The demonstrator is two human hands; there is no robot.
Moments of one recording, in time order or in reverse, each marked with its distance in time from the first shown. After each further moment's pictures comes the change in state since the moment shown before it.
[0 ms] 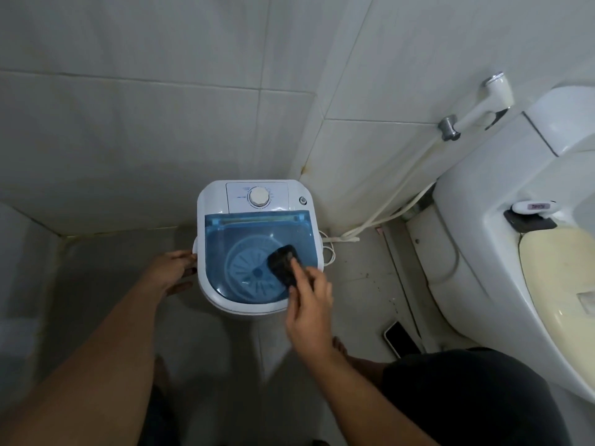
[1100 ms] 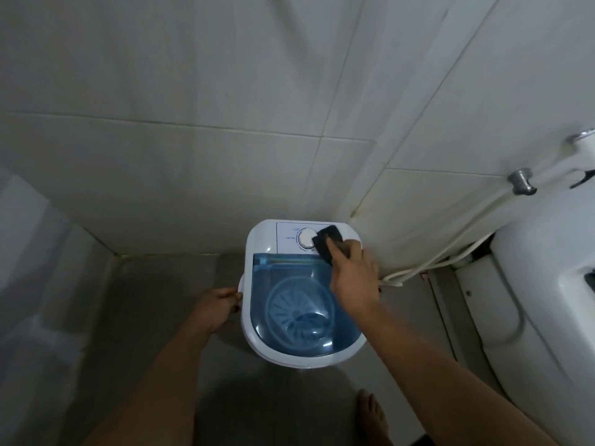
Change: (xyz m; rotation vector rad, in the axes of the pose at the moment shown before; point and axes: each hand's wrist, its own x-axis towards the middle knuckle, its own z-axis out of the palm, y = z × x) left_hand 0.012 -0.005 -0.004 0.018 -0.004 0.067; right_hand 0.168 -0.009 0.024 -0.510 -0.197 -0.203
